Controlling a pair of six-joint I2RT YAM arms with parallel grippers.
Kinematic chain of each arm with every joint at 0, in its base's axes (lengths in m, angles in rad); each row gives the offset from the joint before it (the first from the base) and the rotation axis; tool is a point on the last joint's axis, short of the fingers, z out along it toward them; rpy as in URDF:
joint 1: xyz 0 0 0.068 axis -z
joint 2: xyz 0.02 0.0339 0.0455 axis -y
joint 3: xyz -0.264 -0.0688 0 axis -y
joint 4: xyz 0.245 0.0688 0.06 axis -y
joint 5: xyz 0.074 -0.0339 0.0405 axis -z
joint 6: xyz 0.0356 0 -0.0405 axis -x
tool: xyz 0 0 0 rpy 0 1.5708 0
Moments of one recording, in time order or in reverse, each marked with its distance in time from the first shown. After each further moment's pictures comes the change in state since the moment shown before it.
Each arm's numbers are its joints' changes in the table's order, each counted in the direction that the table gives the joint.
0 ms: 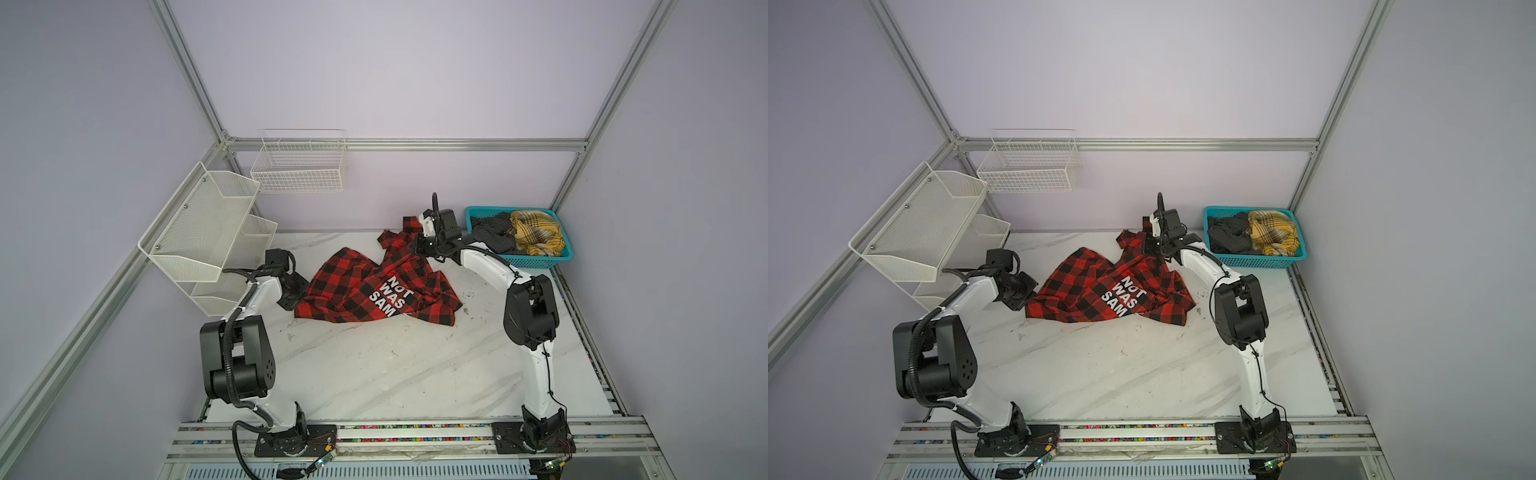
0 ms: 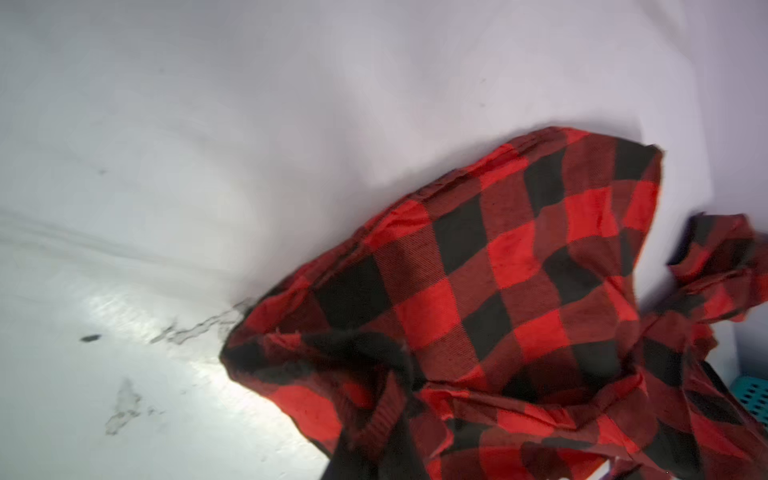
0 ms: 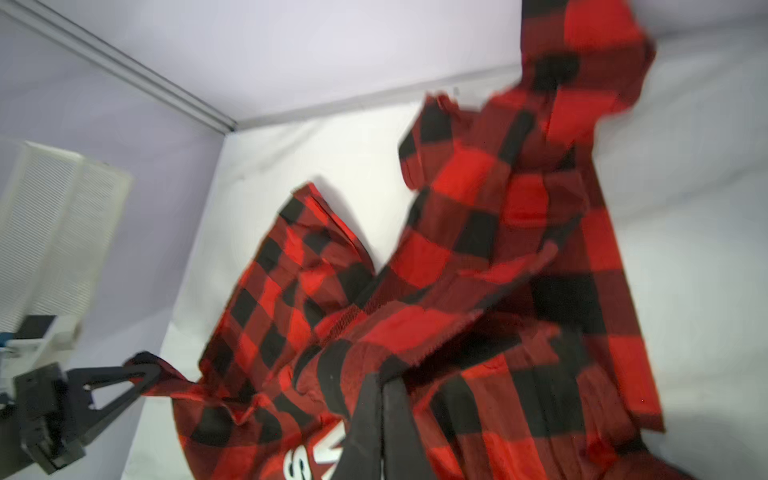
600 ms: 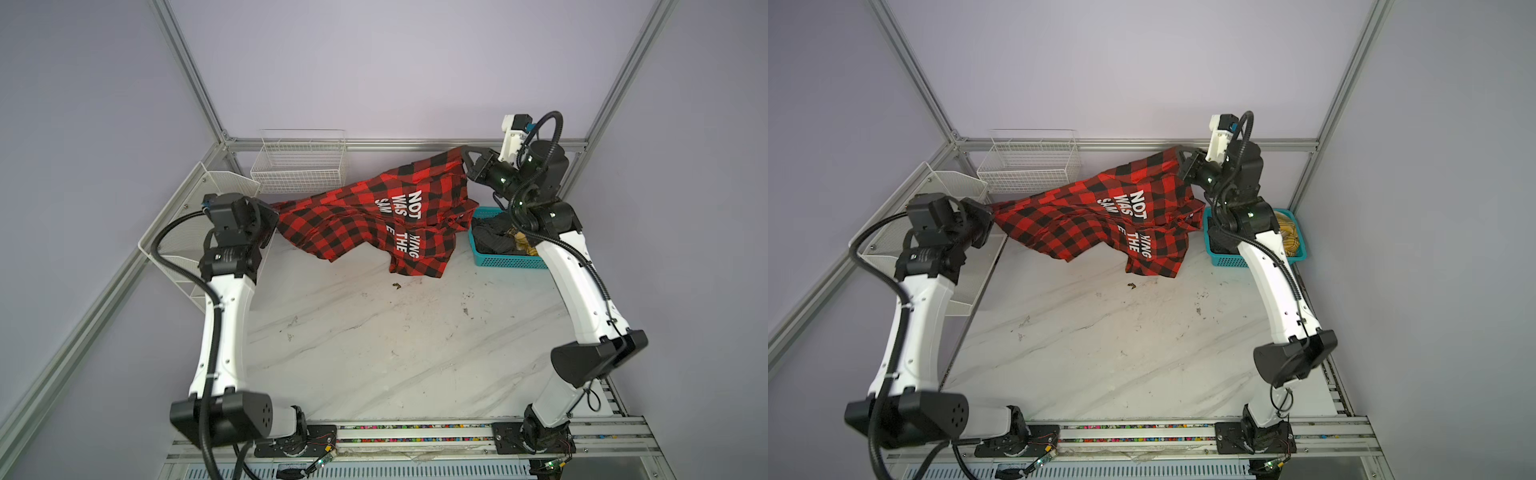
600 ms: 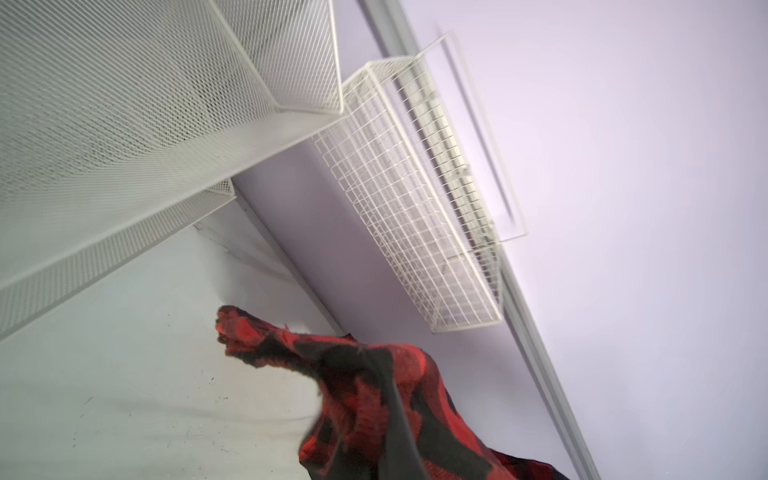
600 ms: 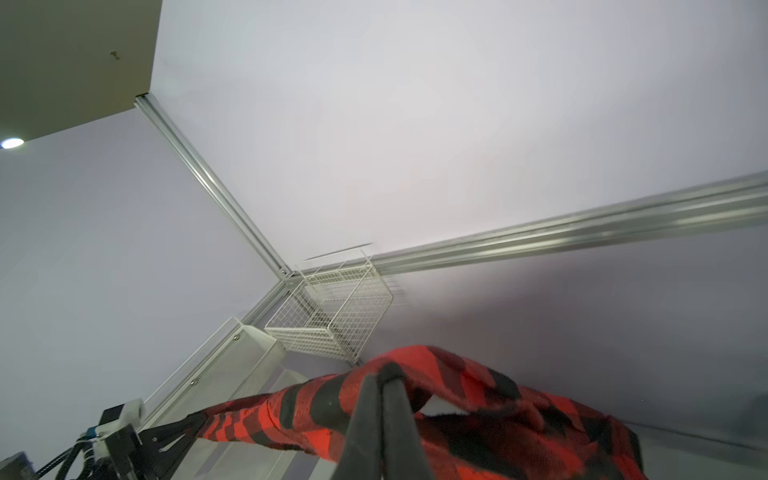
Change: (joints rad) left arm -0.007 0.406 0.304 0.123 -0.040 0.183; right arm 0.114 0.526 0.037 0.098 0.056 -0.089
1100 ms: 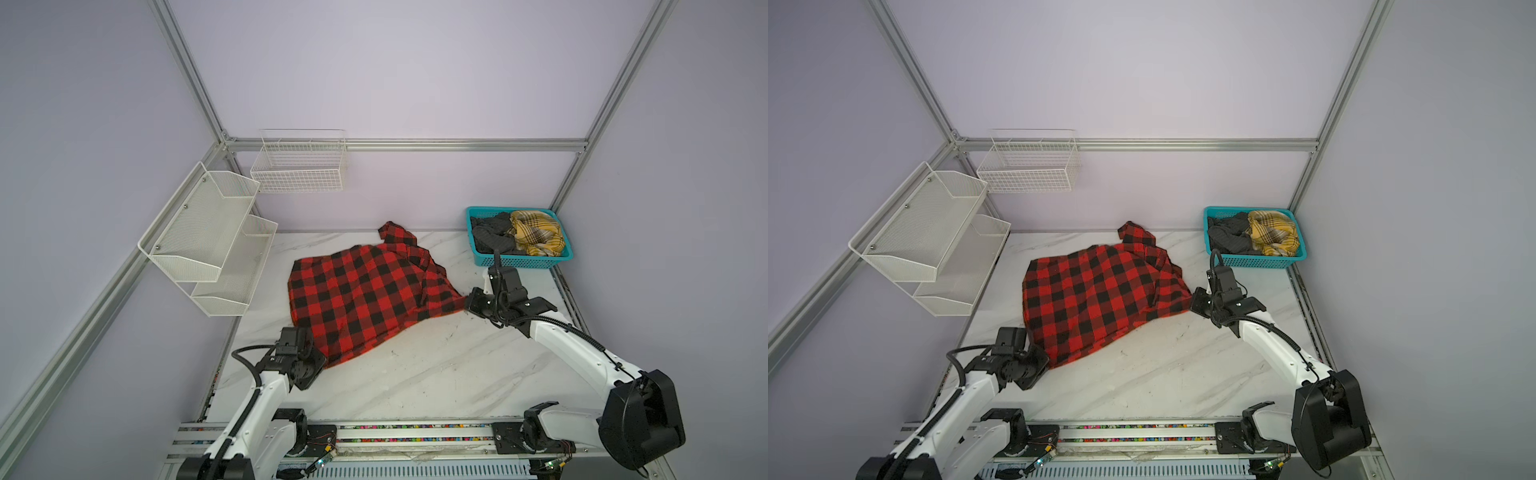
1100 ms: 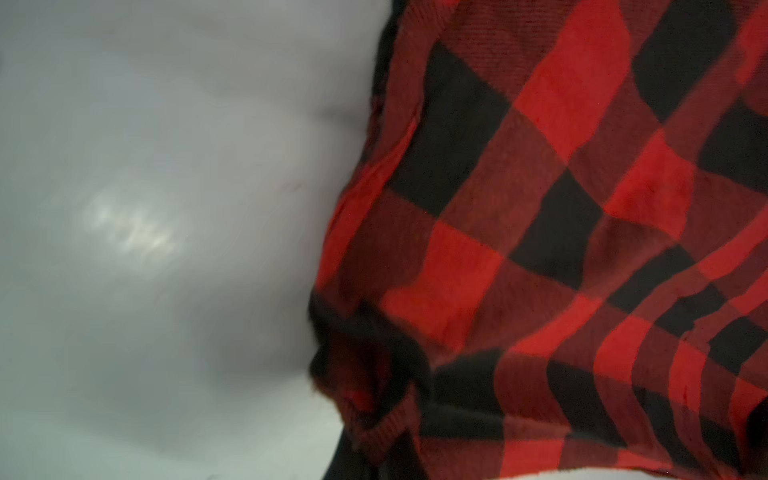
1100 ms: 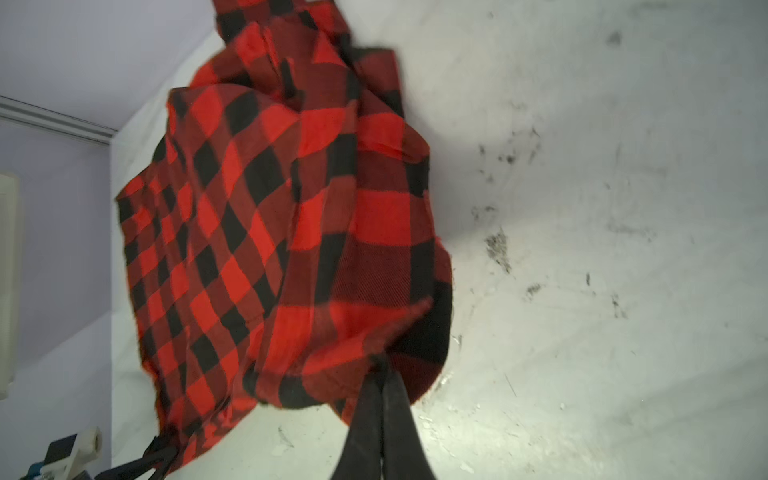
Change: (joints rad) left arm 0.187 0.447 -1.210 -0.146 0.084 -0.022; right arm -0.028 0.357 -1.145 -0.137 0.138 -0.118
